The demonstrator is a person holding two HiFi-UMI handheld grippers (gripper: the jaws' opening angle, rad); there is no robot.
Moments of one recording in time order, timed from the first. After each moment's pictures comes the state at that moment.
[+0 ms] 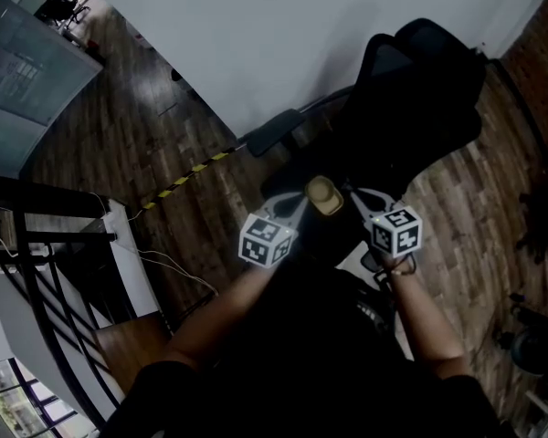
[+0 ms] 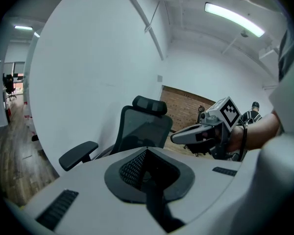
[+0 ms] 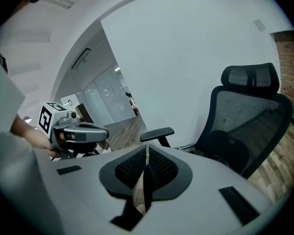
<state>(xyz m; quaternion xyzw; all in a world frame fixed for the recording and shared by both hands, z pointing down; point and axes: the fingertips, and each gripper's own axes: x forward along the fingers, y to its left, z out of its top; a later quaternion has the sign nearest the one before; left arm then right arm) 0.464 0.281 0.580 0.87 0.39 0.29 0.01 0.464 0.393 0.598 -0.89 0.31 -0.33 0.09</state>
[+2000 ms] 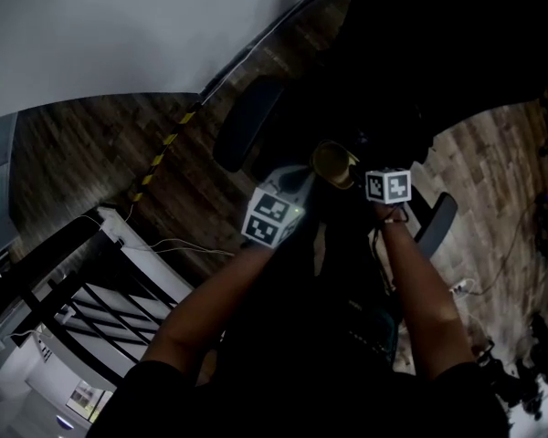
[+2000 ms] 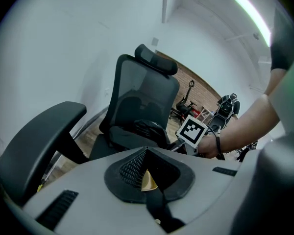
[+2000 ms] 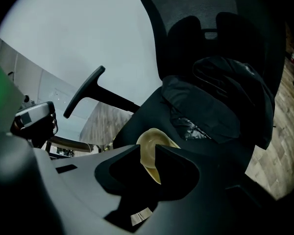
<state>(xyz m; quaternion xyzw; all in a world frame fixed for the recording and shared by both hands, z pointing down) 0.602 0.300 0.806 0.74 0.51 0.44 -0.04 0.546 0.398 0.953 -0.76 0.14 -0.58 0.27</state>
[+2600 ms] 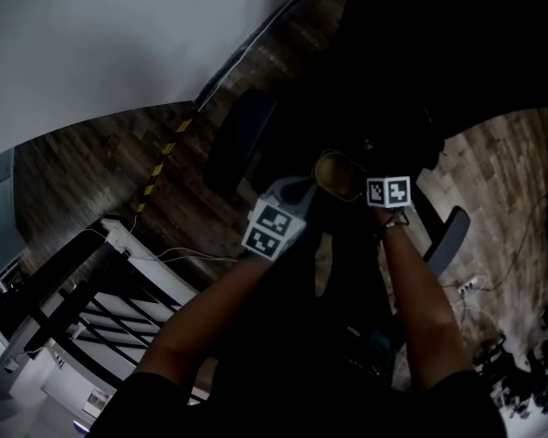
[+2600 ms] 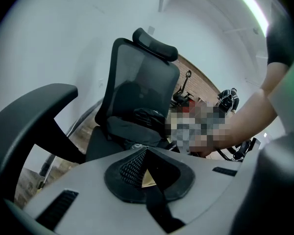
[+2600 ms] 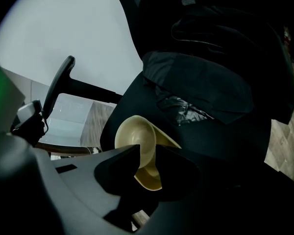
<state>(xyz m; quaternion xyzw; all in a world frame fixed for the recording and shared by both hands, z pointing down) 0.605 0.302 0.862 0.70 0.53 0.47 -0.07 0.527 0.395 1.038 -0.72 0.10 -0.62 0.31</state>
